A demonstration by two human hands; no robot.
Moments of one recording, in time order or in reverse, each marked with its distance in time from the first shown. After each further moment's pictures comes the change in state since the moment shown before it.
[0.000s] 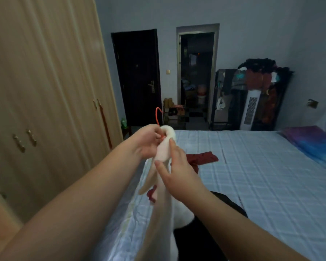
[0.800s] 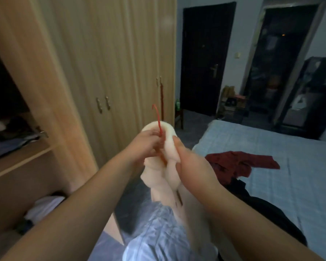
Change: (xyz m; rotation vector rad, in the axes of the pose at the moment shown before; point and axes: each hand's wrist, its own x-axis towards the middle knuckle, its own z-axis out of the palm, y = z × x) left_hand -0.094 -0.052 -0.166 0.138 0.429 0.270; right_hand 0.011 -0.066 0.101 -0.403 -0.306 -0.235
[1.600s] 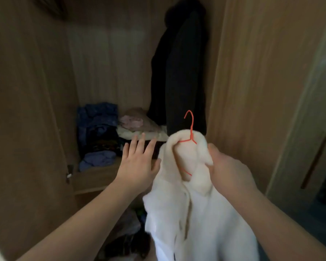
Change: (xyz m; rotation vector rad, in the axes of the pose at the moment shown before) left_hand -0.261 0.011 -0.521 1.463 0.996 0.046; right_hand 0.075 -0.481 0.106 -0.020 0.013 -0.611
